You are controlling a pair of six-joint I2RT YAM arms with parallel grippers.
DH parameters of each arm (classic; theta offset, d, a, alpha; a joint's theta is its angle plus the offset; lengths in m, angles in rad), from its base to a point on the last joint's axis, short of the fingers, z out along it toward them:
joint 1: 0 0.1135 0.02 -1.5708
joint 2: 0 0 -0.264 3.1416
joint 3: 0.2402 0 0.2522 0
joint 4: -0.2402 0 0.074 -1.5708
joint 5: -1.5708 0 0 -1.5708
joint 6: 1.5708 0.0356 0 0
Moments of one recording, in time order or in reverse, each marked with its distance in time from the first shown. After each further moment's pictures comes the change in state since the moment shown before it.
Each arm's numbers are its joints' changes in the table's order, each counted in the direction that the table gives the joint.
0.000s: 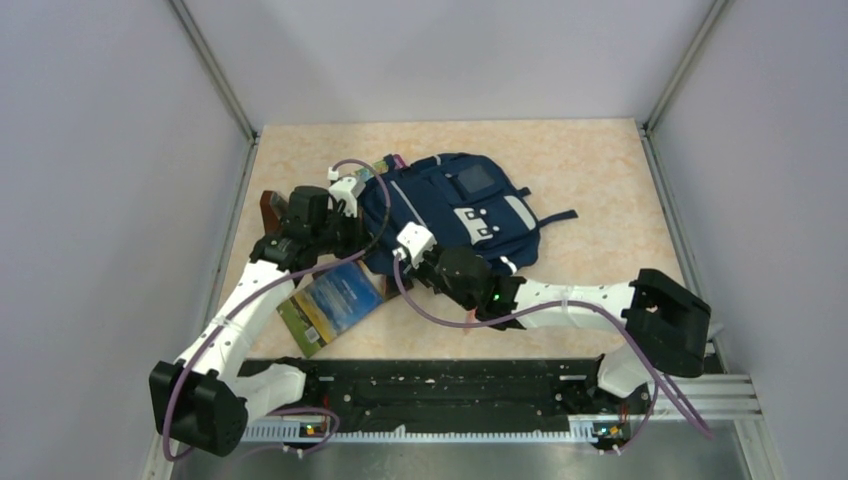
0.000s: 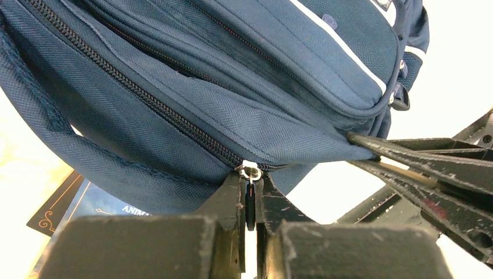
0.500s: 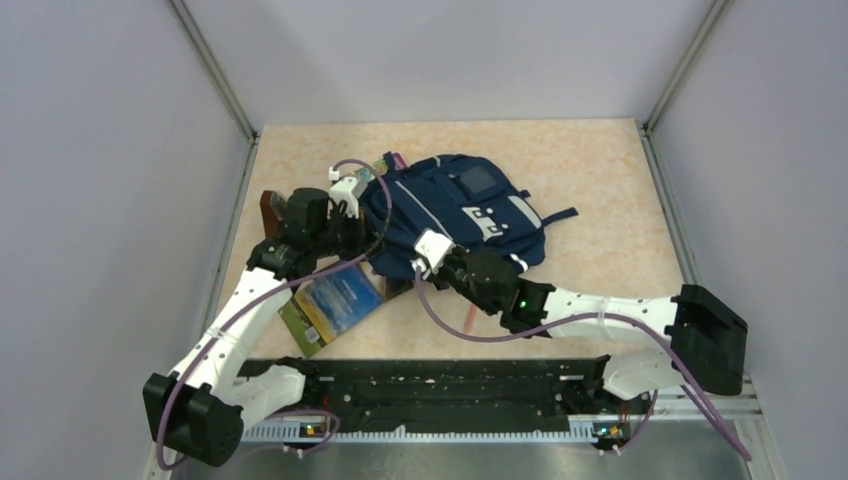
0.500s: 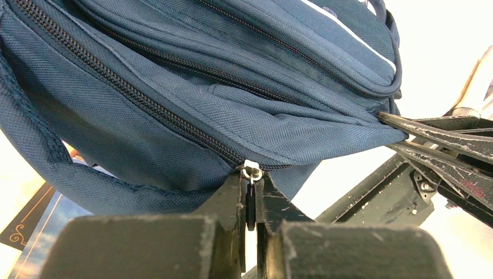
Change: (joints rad) left arm -0.029 -0.055 0.000 0.014 -0.018 -0.050; right arm 0.001 -0.194 -0.111 0.019 -0.015 -0.166
